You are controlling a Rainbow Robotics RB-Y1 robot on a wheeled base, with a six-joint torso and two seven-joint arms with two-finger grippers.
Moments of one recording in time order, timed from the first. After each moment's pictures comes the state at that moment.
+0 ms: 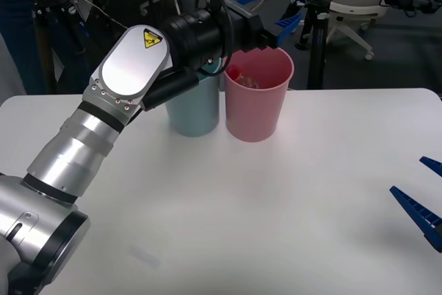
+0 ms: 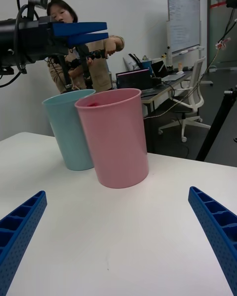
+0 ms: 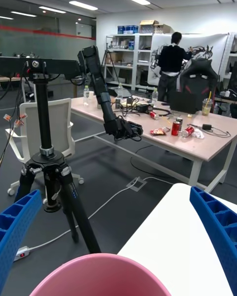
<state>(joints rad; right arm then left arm) 0.35 -0.40 -0.52 -1.66 0.96 -1.22 0.00 -0.88 0.24 -0.29 -1.24 -1.66 -0.51 0.65</state>
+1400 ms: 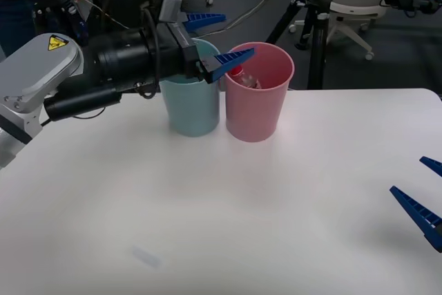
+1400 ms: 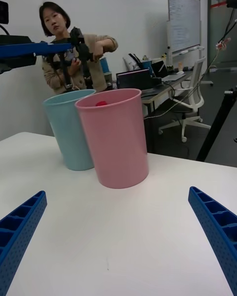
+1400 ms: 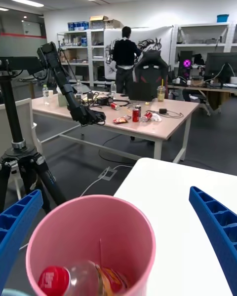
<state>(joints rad) 0.35 -0.40 -0.52 -1.66 0.96 -1.22 0.00 -0.76 0.70 -0.51 -1.44 -0.88 -0.62 0.21</state>
